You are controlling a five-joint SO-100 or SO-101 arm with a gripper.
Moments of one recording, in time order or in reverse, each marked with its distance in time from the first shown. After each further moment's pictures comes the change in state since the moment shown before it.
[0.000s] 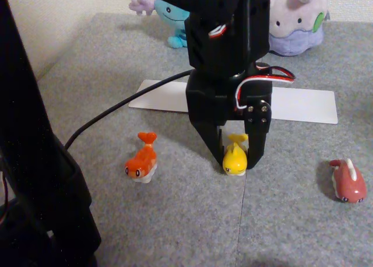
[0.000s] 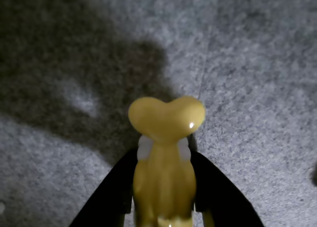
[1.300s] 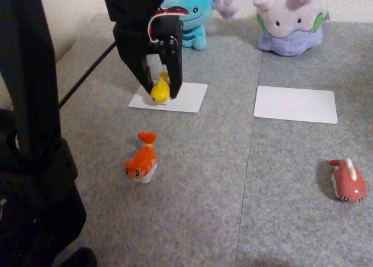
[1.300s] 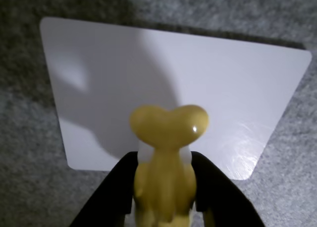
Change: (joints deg) arm -33.9 -16.7 -30.7 9.4 30.0
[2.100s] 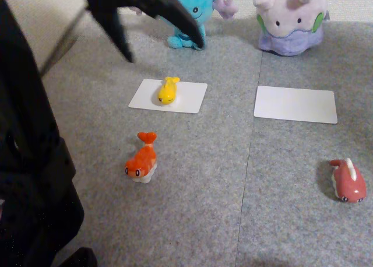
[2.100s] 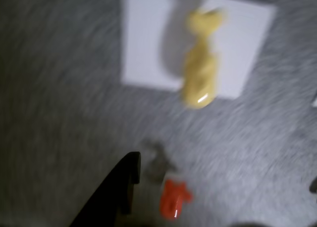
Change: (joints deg) arm -4.3 21.0 3.3 19.7 -1.8
